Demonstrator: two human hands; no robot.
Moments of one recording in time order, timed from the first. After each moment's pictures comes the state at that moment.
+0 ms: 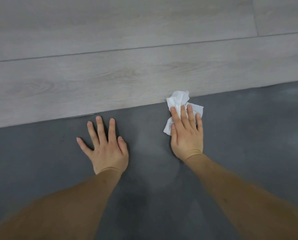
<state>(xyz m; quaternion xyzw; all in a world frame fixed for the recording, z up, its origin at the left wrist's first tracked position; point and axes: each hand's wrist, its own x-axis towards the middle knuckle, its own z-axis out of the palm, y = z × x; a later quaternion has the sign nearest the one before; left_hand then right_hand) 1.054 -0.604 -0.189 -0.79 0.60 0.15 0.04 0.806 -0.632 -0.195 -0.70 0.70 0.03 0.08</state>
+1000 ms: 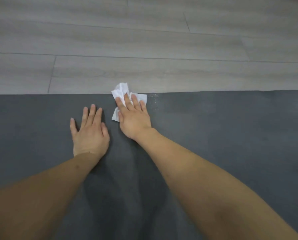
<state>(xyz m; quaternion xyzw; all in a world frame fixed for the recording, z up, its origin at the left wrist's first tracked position) 1.218 -0.542 -0.197 -0.78 0.62 0.09 -0.08 1.066 -0.611 -0.186 -0.81 0.56 0.00 0.16</state>
